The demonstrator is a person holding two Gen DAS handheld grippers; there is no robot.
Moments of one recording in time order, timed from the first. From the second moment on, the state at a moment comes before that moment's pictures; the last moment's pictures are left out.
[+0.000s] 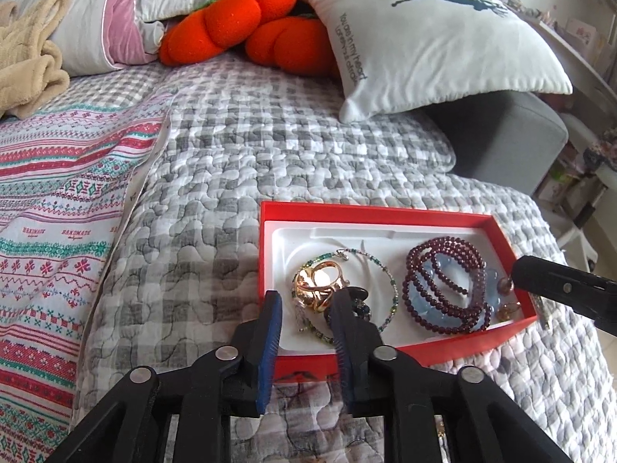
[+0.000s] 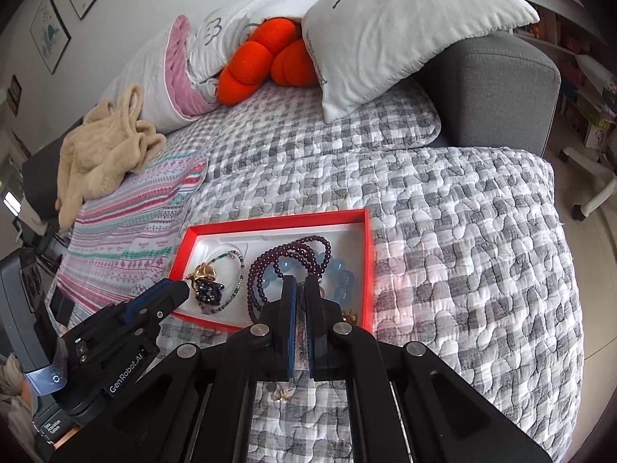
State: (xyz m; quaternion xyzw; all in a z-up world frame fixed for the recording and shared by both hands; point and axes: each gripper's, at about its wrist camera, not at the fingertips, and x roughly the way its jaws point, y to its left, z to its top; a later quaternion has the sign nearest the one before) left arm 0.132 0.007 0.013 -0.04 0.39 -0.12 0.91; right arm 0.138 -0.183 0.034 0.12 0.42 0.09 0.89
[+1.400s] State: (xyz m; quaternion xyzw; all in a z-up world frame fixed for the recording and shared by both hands) left arm 0.053 0.057 -0.016 0.03 0.44 -0.08 0.90; right arm 0.084 -0.179 0.011 0.02 0.46 0.08 0.89
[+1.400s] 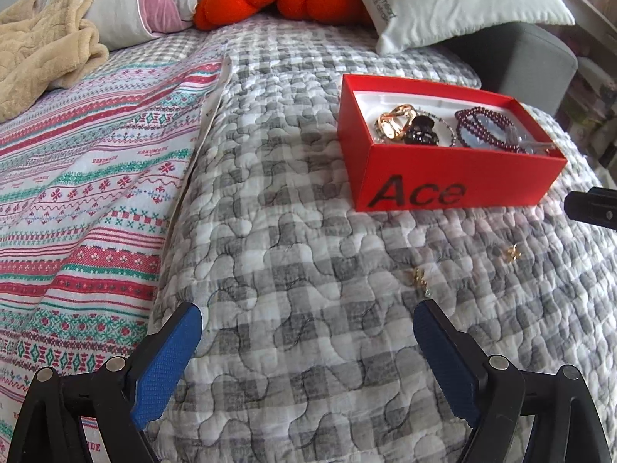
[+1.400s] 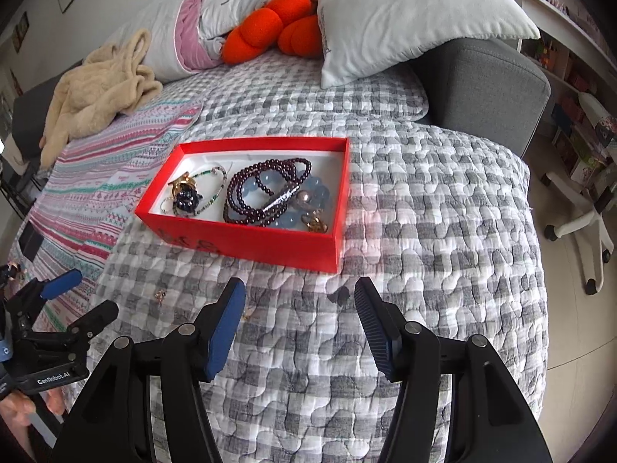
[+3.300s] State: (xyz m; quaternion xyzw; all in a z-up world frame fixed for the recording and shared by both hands) left arm 0.059 0.028 -0.020 0.01 0.44 -0.15 0.88; right arm 0.068 -0.130 -0.040 -0.07 0.47 0.09 0.88
